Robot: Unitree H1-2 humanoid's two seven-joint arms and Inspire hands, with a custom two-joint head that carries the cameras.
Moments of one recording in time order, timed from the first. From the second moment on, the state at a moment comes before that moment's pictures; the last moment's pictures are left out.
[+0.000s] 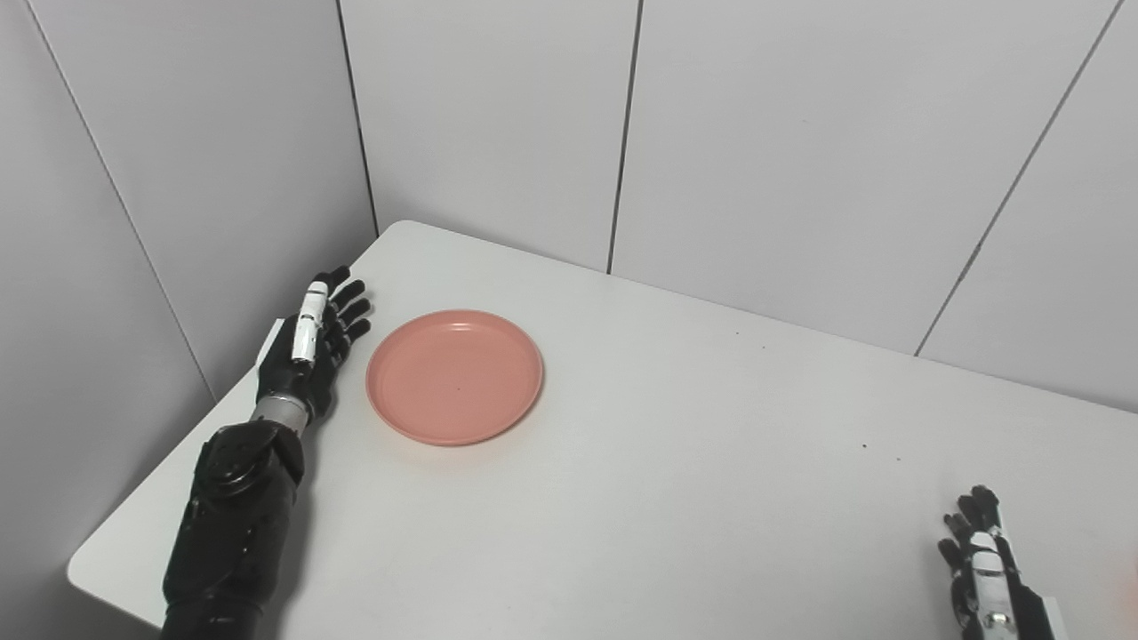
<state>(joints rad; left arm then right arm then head) -0.29 0.35 0.43 0.28 -0.37 0.14 -0.08 -0.02 -0.07 0.00 -0.11 0.08 0.04 0.08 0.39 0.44</state>
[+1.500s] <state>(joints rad) -0.29 0.27 0.31 0.19 -0.41 0.22 -0.12 -0.01 -0.06 0.00 -0.14 0.08 0.08 0.08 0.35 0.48</state>
